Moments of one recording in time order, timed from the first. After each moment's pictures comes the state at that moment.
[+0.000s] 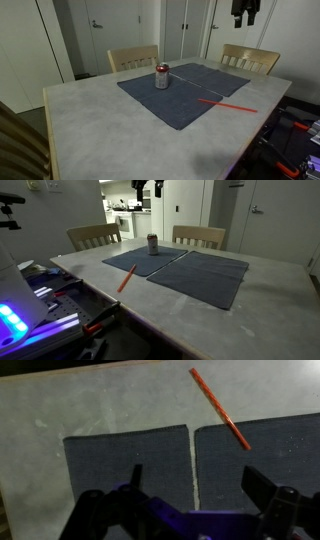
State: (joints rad) arm -0.09 -0.27 -0.06 -2.35 -0.15 1.94 -0.01
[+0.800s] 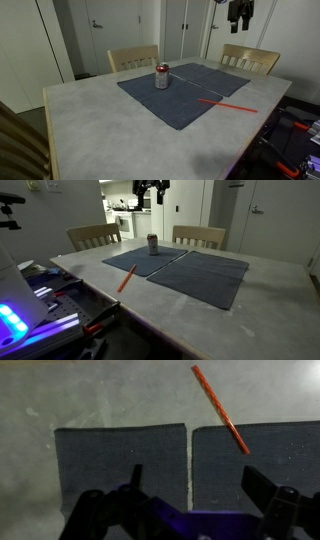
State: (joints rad) arm -0.08 -0.21 -0.06 -2.34 -0.15 1.97 -0.06
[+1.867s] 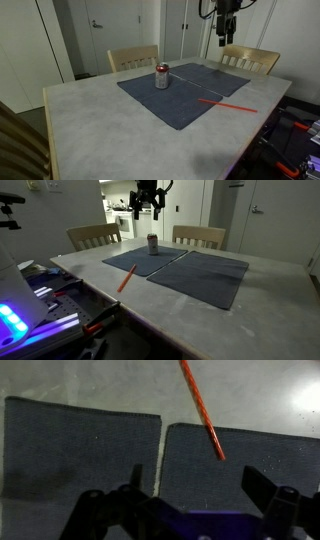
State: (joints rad) arm -0.01 -0.09 -0.05 -2.33 -0.09 2.06 -0.19
